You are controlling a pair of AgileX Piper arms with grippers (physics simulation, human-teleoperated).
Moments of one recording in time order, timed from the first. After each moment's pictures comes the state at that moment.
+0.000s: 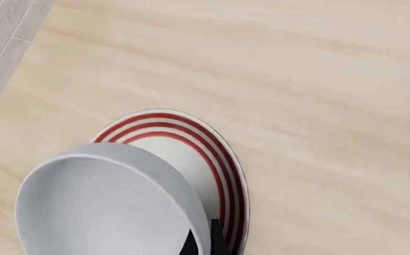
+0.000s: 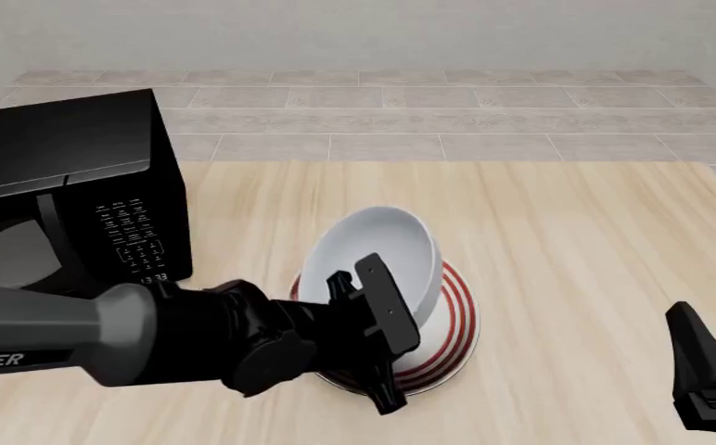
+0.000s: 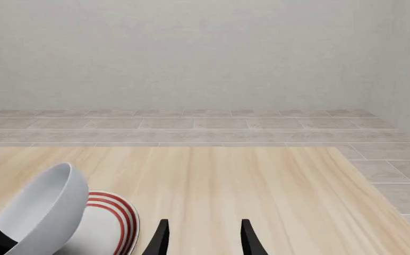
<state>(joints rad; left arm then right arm) -0.95 1.68 -0.84 -0.02 0.37 0.00 0.02 0.00 -0.01 0.00</state>
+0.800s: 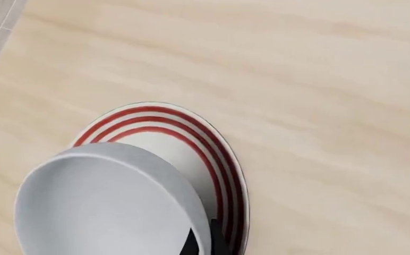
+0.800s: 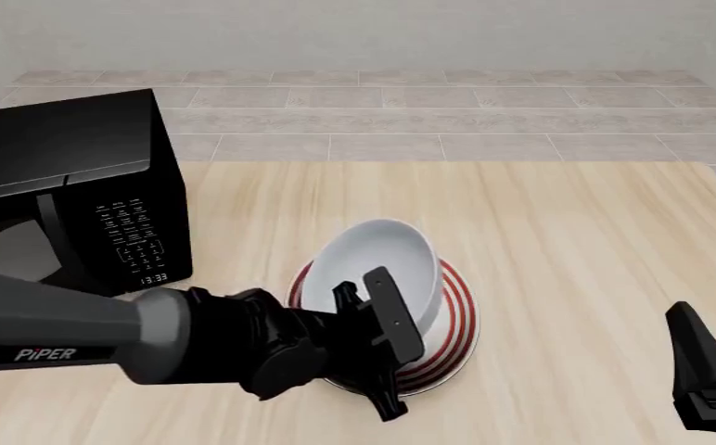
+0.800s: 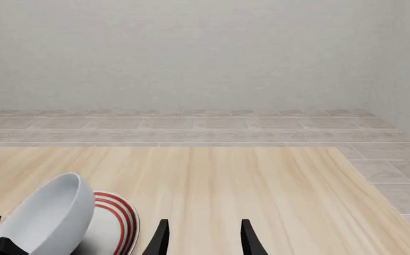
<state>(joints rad) -0.95 1.76 -0.85 -0.04 0.37 0.00 0.02 0.00 -0.01 0.00</state>
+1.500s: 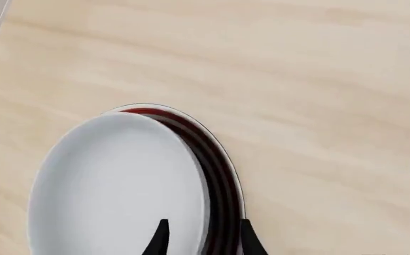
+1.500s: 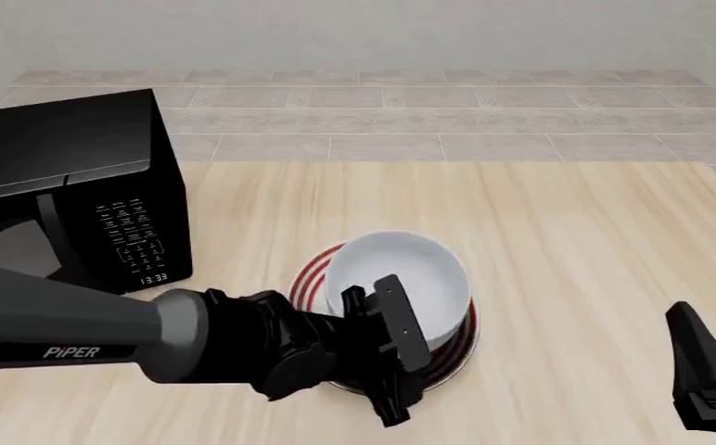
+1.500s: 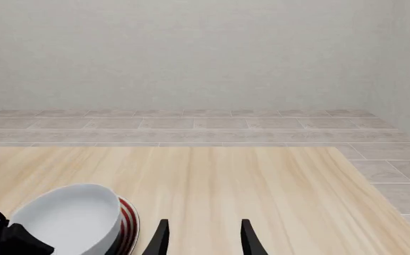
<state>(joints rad) -0.96 1.79 -0.88 -0.02 0.37 0.00 0.02 0.00 -0.01 0.00</state>
